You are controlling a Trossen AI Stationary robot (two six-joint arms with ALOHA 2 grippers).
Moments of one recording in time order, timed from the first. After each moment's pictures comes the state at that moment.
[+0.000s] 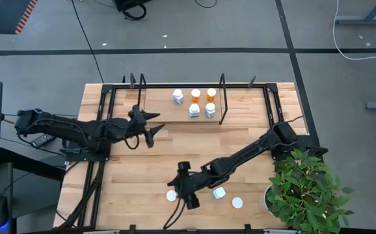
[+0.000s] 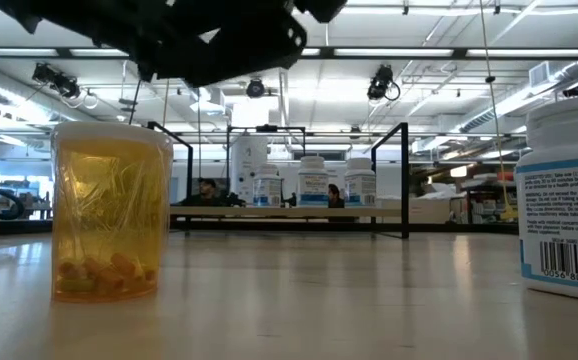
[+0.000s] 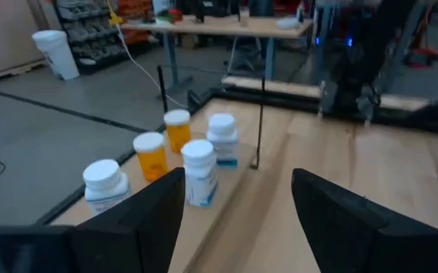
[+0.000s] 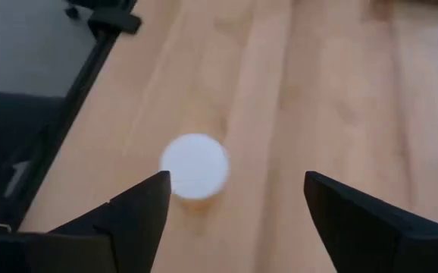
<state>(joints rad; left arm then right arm) -0.08 0.94 0.52 0.22 -0.55 -0.09 0.43 2.06 1.60 -0.32 0.17 0.13</state>
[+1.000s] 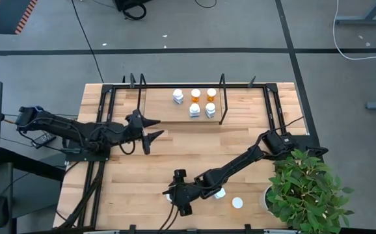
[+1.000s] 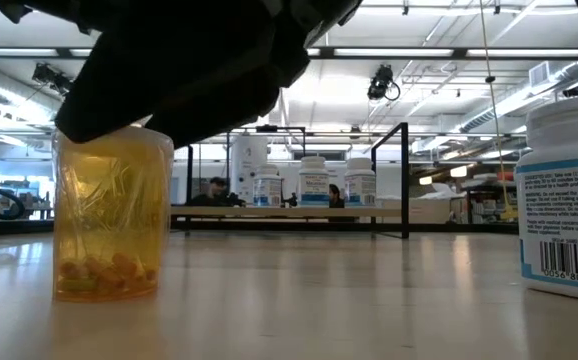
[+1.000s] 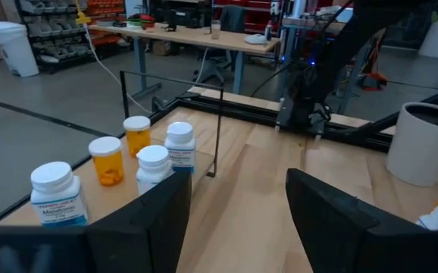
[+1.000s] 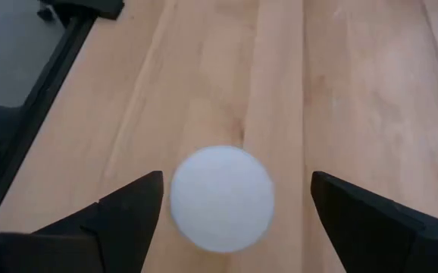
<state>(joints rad) -0.19 0.91 0.52 0.24 -0.56 -0.17 0.46 2.24 1.67 -0.23 0.27 0.19</state>
